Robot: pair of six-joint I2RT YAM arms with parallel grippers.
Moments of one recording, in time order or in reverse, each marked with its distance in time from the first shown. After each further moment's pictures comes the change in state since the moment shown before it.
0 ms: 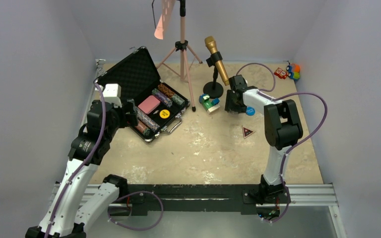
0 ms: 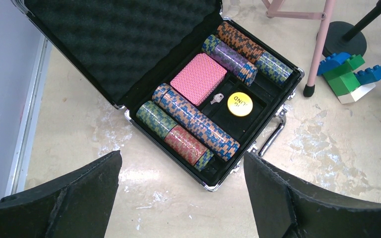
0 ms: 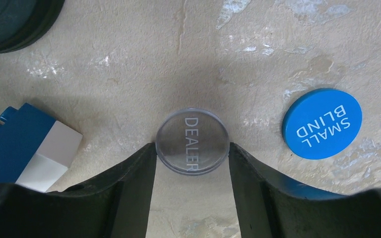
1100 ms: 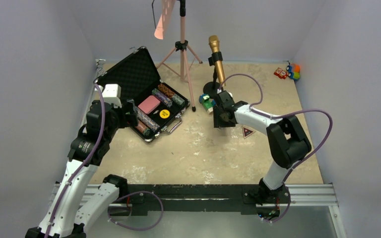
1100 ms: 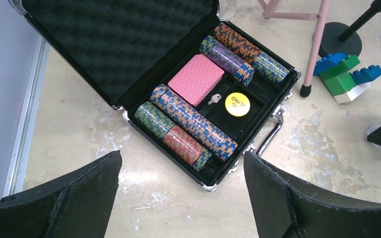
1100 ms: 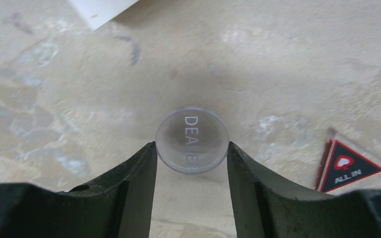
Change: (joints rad) left arm 0.000 -0.008 0.000 0.000 0.010 -0.001; right arm 0.229 -0.223 -0.240 -0.006 0.007 0.032
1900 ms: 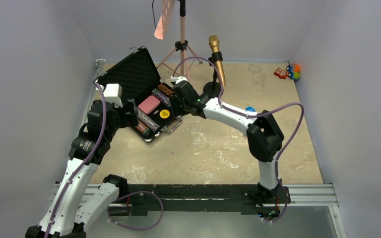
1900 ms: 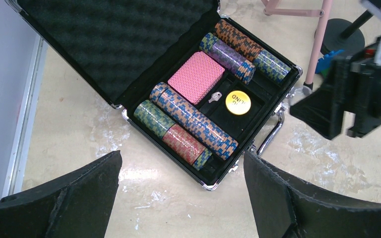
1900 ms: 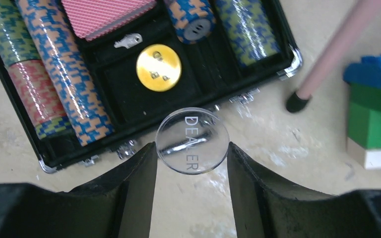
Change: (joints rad) left arm 0.000 0.014 0.000 0.000 0.001 0.000; right arm 0.327 0.170 0.452 0.049 -0.014 -0.036
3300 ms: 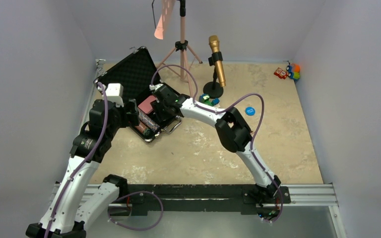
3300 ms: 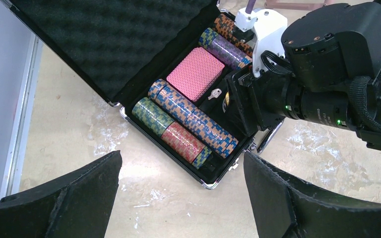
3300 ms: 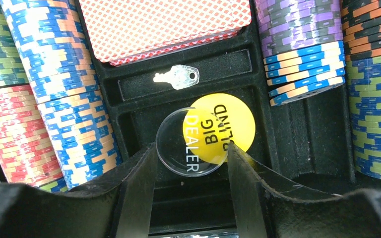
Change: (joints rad) left arm 0.000 0.020 -0.002 0.000 0.007 0.000; right arm 0.056 0.473 0.456 -0.057 -0.119 -0.111
